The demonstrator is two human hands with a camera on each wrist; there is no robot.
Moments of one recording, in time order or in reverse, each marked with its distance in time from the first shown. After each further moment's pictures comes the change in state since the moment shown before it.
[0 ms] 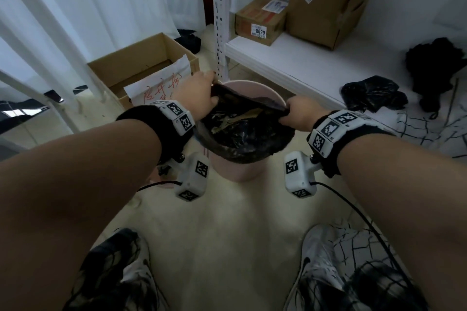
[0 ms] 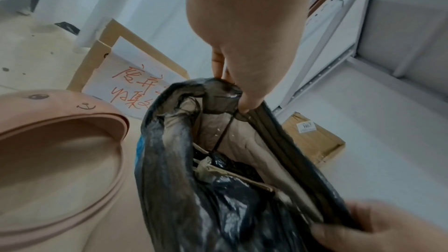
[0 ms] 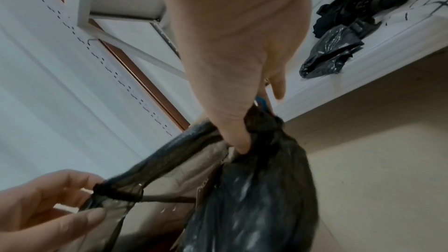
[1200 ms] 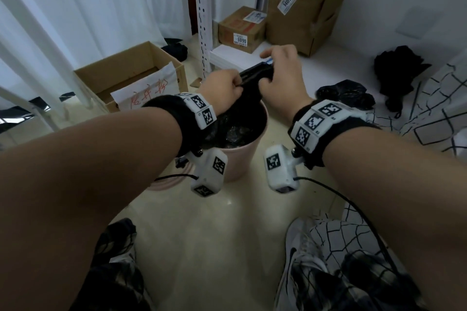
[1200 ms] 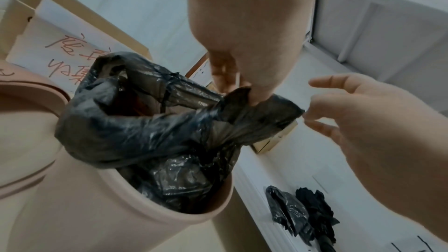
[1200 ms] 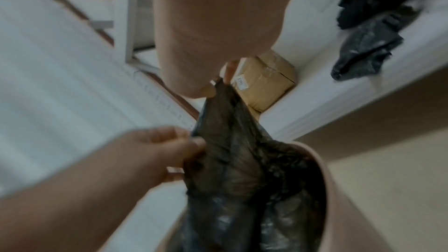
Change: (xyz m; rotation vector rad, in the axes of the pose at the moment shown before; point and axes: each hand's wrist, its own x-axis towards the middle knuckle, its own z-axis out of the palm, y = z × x) left_hand 0.000 0.086 -0.010 -0.240 0.025 0.115; right_hand -0.043 -0.021 -0.046 0.477 0.669 -0.256
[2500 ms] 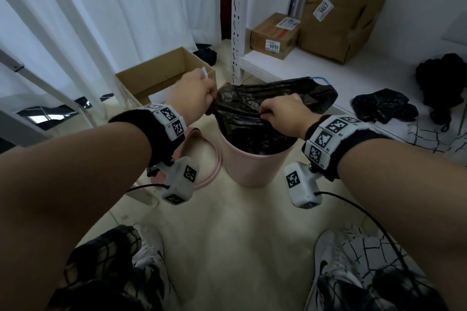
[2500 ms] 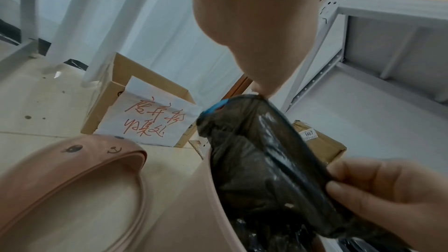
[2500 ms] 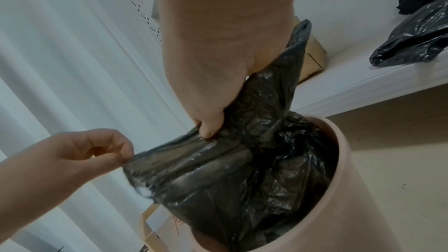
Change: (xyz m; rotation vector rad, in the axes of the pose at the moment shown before) left_hand -0.043 -0.095 -0.060 0.354 0.064 -0.045; right_hand -0.004 -0.019 0.048 -0.423 -0.605 -0.192
